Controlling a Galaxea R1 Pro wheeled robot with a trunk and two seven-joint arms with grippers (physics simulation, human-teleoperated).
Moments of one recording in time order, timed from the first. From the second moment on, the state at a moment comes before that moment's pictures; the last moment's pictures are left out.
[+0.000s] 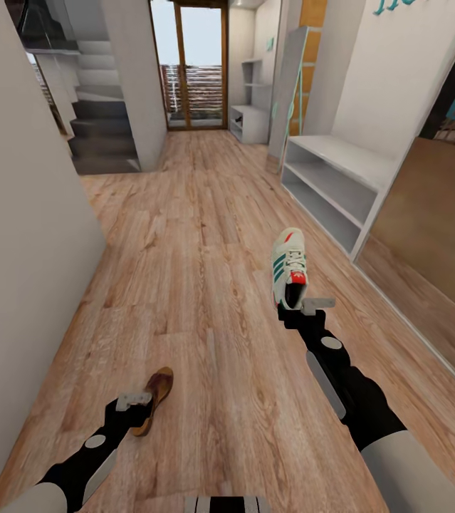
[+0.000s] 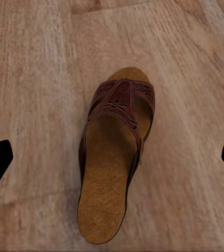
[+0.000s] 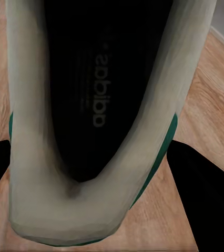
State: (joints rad) left arm -0.57 0.13 -0.33 -0.37 0.30 -0.22 0.02; right arm -0.65 -0.06 0.27 -1.17 -0.23 0.30 -0.24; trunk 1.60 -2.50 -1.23
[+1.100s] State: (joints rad) left arm -0.59 0.13 -0.34 -0.38 0.26 -0.22 0.02; right arm -0.65 -0.09 0.27 -1.21 -0.24 0.30 -0.24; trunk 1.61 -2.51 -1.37
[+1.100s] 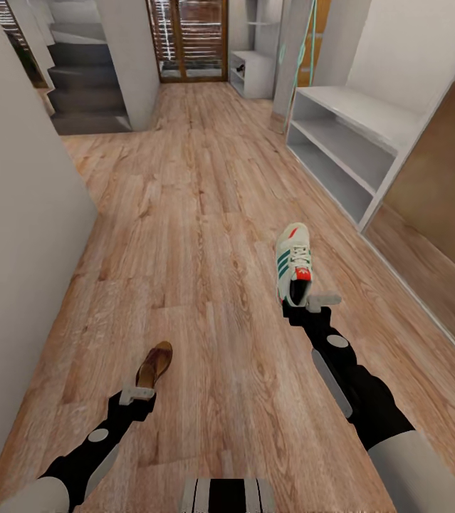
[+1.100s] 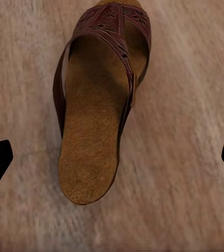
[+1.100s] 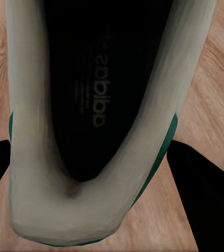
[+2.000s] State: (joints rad) left arm -0.59 0.14 -0.33 -0.38 0.26 -0.23 0.03; right arm -0.65 -0.09 0.27 -1.20 -0.23 0.30 -0.24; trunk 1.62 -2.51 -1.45
